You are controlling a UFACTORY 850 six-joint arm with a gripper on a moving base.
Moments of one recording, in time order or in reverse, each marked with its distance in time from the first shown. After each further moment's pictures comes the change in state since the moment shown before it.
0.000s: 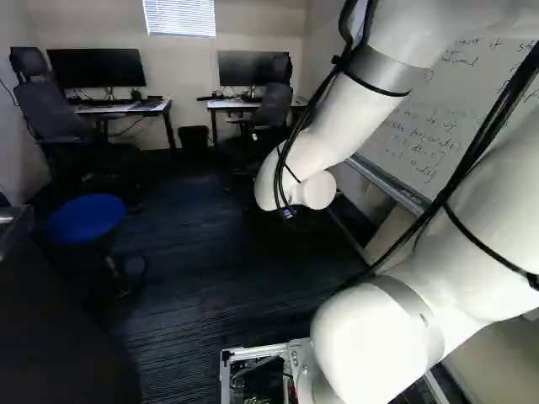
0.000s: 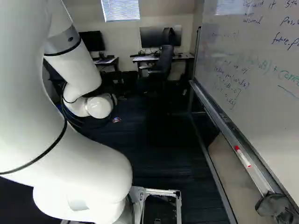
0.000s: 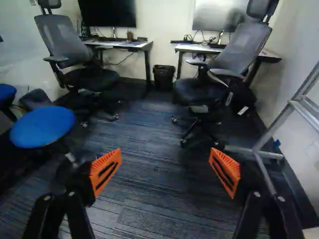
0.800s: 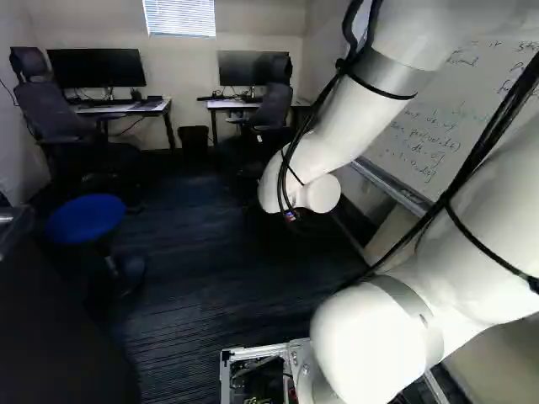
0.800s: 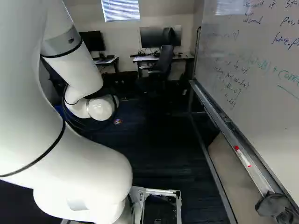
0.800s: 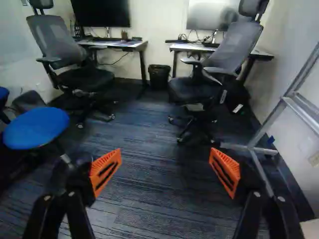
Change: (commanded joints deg) arm -2.3 1.1 2.1 0.5 1.0 0.0
